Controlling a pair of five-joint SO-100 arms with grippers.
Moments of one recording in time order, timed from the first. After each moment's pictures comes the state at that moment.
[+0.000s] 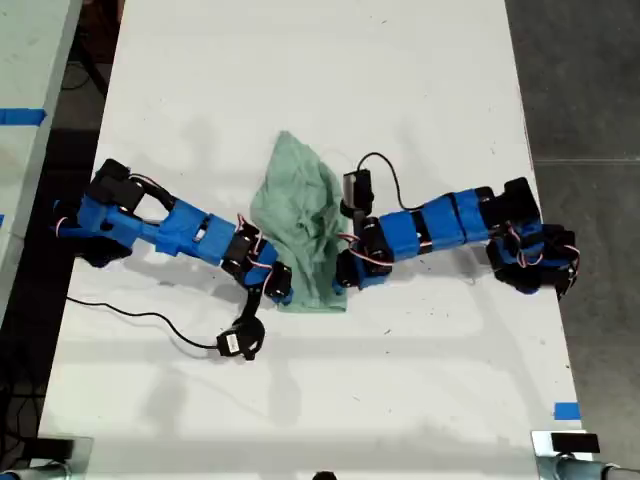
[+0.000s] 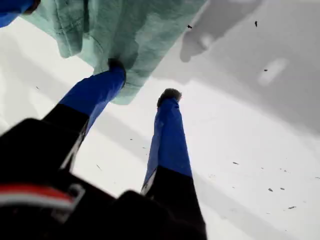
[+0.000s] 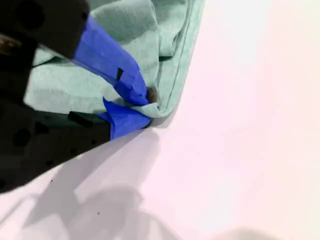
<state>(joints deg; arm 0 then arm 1) 9.3 67.4 79.6 56.9 -6.8 -8.9 68.6 57.4 91.1 6.0</state>
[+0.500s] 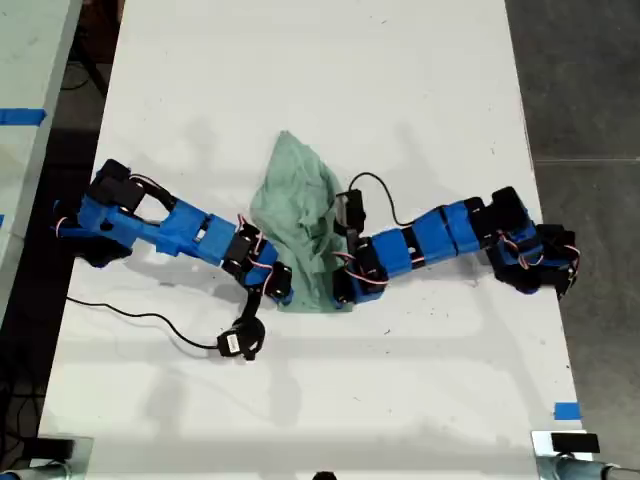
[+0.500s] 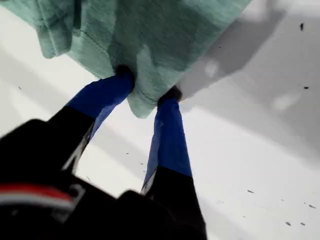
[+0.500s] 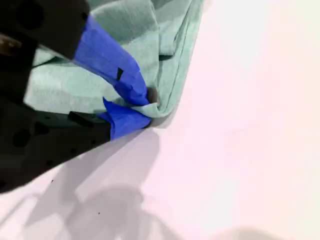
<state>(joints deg) 9.3 67.3 79.0 57.6 -6.8 -11.5 61.0 57.2 83.7 5.5</state>
